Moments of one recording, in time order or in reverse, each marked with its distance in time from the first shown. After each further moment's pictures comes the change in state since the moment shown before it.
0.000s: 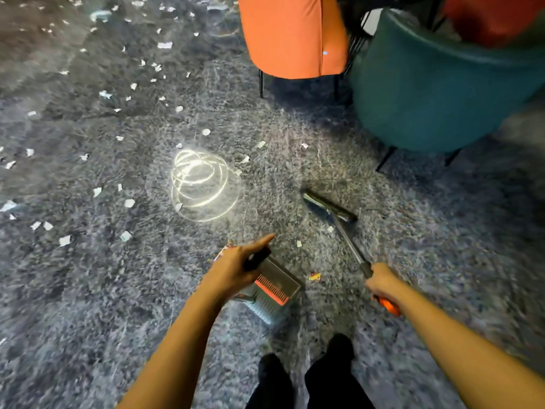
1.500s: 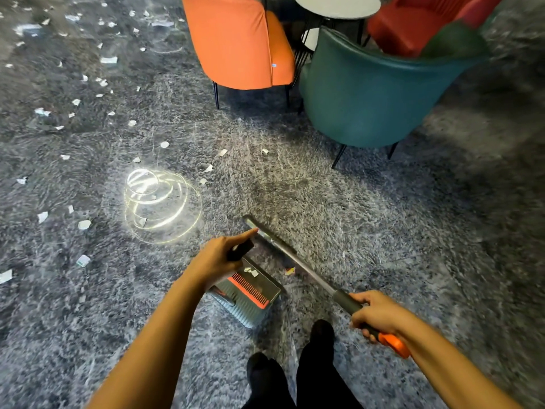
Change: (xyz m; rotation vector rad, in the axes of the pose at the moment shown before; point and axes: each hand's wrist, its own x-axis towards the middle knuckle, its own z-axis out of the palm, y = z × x) left_hand -0.019 -0.005 -0.011 0.033 -0.145 0.134; right_hand -0.167 0.030 0.024 0.573 -0.269 0.031
